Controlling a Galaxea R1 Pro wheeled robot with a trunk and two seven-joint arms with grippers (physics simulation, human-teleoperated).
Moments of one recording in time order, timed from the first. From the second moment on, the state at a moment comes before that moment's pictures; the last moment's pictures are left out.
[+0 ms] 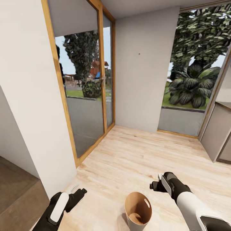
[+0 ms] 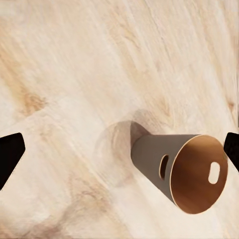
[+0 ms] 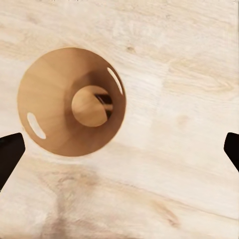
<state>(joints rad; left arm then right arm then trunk) -0.38 -0.06 0.17 -0.89 0.73 0.60 0.36 -0.75 -0.05 -0.14 -0.38 0.05 0.70 0.01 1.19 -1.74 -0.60</state>
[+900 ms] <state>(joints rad) -0.42 -0.06 0.13 -0.83 0.72 0.60 0.38 -0.76 -0.07 -0.21 -0.30 0.01 0.71 0.01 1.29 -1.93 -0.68</state>
